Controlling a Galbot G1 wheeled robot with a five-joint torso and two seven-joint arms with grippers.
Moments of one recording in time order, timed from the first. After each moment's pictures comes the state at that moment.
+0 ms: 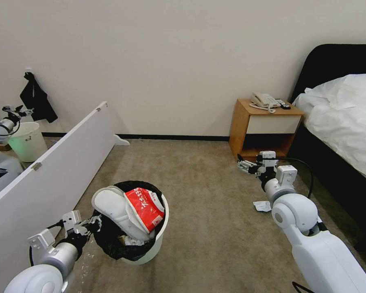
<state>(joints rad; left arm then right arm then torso) 1.44 -1.26 -0.78 -2.13 -0.92 0.57 -0.20 -0.87 1.08 0.33 1.87 0.53 -0.44 0.26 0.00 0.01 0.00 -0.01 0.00</state>
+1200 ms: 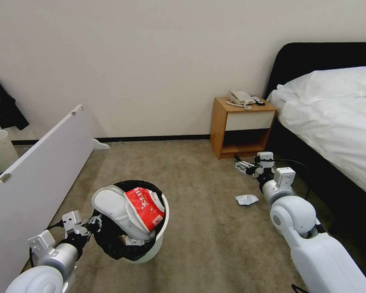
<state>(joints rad) 1.44 -1.27 -0.77 -2.13 -0.90 0.55 -0.19 -0.88 1.08 0.32 1.89 0.52 -0.42 0.24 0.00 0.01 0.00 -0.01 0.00</state>
